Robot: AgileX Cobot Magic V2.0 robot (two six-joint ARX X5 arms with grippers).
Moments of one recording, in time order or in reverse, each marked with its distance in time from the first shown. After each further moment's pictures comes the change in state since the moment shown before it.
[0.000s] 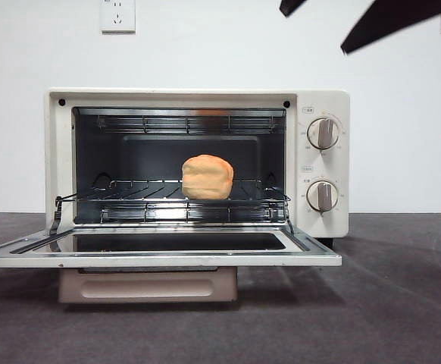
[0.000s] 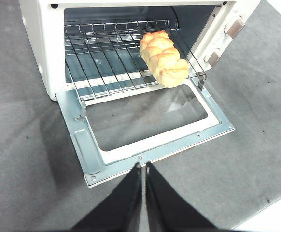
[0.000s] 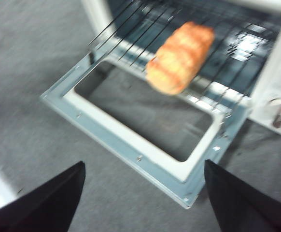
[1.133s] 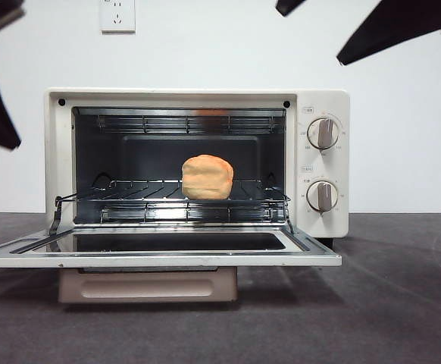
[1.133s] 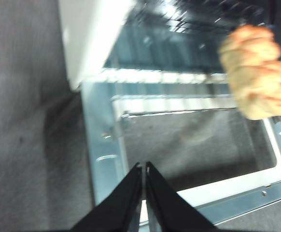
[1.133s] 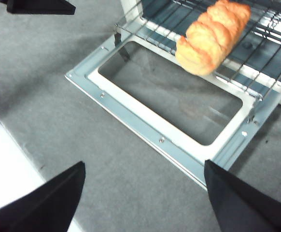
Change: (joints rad) left arm 0.308 0.501 -0.186 0.496 0.211 -0.056; right arm 0.046 -0.029 -0.028 -0.031 -0.043 0.021
